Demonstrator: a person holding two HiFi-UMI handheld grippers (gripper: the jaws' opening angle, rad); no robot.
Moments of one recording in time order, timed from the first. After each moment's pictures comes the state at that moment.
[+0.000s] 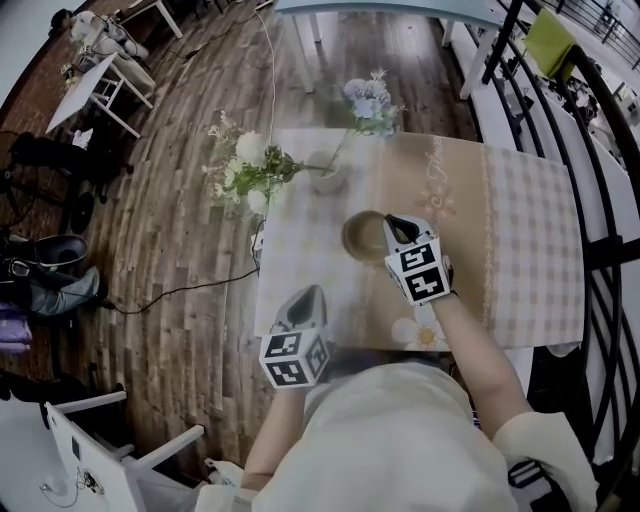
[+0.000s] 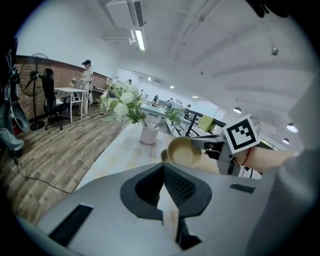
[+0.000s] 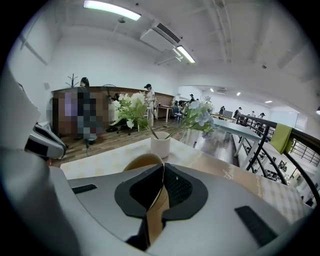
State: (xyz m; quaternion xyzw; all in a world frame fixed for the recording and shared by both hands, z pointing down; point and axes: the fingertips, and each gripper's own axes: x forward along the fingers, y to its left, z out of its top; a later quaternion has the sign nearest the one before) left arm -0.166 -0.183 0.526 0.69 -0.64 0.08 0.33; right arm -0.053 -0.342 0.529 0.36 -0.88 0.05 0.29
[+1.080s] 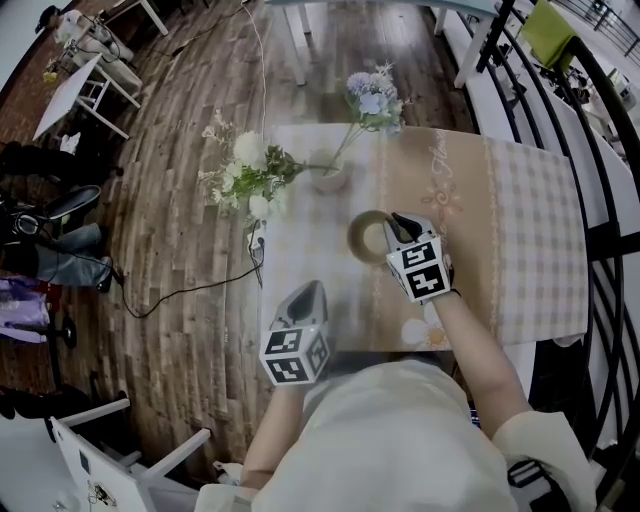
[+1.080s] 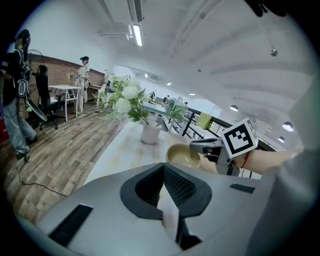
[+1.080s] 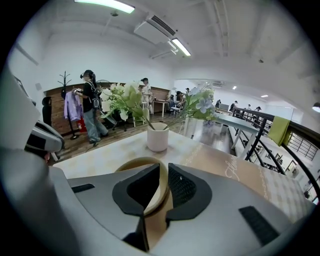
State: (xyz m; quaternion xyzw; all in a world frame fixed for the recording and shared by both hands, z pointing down) left arm -0.187 -0.204 0.541 0.70 -0.62 0.09 0.33; right arm -0.062 -0.355 0.562 0.38 -0.87 0.08 0.31
